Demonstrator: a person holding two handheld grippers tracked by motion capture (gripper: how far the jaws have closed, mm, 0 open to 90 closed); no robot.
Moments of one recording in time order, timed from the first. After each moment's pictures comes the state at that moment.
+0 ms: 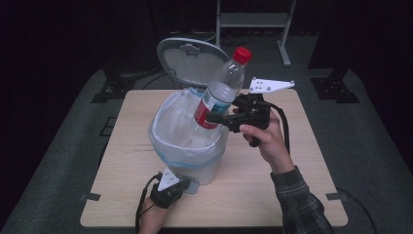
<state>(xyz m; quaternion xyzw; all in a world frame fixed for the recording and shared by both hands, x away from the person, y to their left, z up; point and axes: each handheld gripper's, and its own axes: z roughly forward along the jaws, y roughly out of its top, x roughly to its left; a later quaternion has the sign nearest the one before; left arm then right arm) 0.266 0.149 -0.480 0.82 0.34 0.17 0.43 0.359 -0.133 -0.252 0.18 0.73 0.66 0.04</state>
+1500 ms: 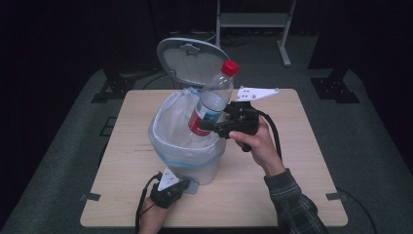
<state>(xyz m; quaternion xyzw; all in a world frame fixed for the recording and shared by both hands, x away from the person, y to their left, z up) 0.266 0.148 -0.480 0.82 0.34 0.17 0.43 0.365 -0.114 -0.278 0.19 0.74 0.64 0.03</state>
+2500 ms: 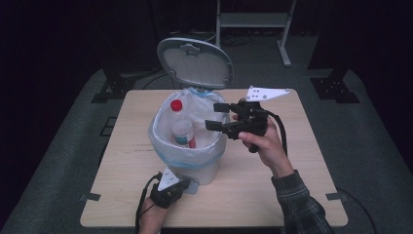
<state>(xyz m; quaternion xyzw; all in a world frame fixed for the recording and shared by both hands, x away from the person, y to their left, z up) 0.266 0.148 -0.480 0.82 0.34 0.17 0.43 0.359 -0.133 -0.274 0.19 0.74 0.65 0.03</state>
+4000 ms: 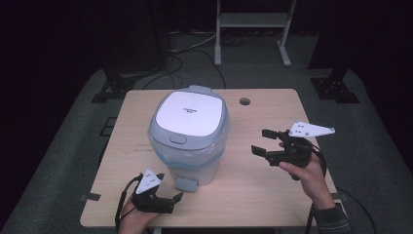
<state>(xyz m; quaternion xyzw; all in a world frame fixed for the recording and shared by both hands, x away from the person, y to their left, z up) 0.246 0.188 -0.447 0.81 0.36 0.17 0.44 0.314 -0.238 -0.344 0.28 0.75 0.58 0.13</state>
